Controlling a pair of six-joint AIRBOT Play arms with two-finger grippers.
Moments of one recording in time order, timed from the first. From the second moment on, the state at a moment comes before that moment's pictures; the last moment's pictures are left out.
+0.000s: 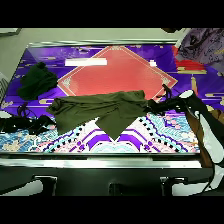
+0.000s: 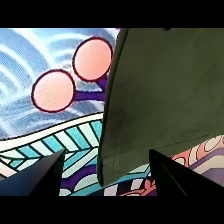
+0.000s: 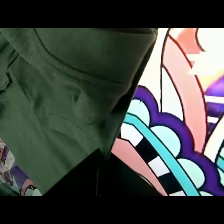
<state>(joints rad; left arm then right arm) 0.40 -1.34 0.81 0.98 -1.11 -1.36 -0.11 -1.63 1.17 -0.76 1.14 1.25</state>
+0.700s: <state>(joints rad) 0.27 -1.43 0.81 0.91 -1.05 -1.36 -0.11 -1.53 1.17 -0.75 1.15 1.28</state>
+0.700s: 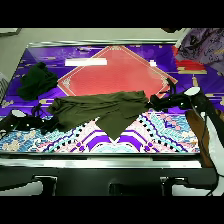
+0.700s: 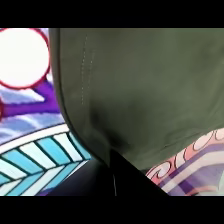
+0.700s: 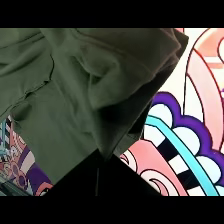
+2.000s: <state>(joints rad) 0.26 -0.74 1.82 1.40 -1.21 -1.74 -0.11 -0.85 2.07 -1.32 1.07 1.56</state>
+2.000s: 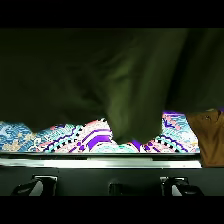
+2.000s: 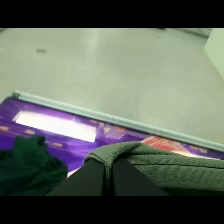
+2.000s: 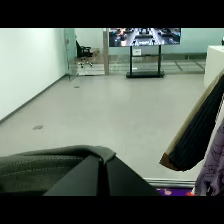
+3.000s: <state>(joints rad) 0.15 -1.69 1.52 1.43 -0.93 -1.63 0.09 -1.97 2.02 -1.23 0.98 1.69</state>
